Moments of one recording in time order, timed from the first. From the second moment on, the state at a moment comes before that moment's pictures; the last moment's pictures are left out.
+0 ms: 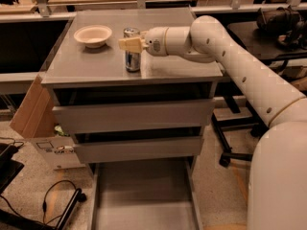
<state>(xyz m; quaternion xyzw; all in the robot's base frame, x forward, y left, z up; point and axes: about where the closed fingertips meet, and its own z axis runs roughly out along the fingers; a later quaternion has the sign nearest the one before) 0.761 0.076 0.909 -0.39 0.67 0.39 0.50</state>
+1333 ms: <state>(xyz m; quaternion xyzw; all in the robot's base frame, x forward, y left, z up) 0.760 0.079 0.910 -0.39 0.67 0.40 0.50</state>
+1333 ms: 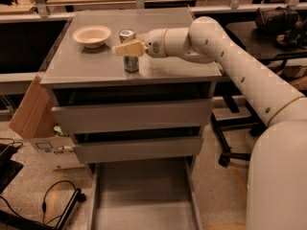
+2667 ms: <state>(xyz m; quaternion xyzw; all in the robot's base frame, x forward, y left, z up) 0.732 0.015 1.036 -0.50 0.73 0.21 0.42</state>
